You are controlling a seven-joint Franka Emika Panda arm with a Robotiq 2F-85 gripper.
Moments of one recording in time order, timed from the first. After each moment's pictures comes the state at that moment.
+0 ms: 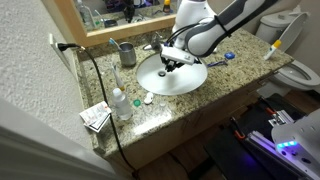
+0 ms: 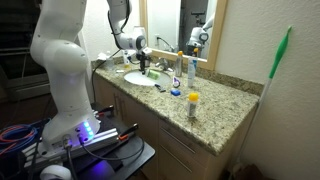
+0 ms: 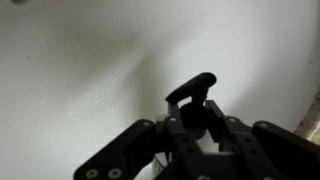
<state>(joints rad) 0.11 0.39 0.29 -2.15 -0.14 2.73 1.22</state>
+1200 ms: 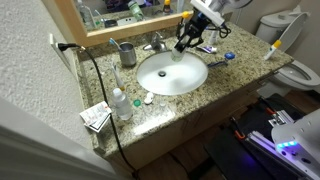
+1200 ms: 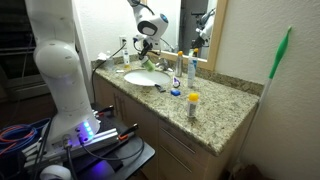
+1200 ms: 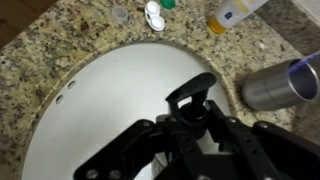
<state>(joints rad) -0.20 0.14 0.37 -2.17 0.88 2.23 0.57</state>
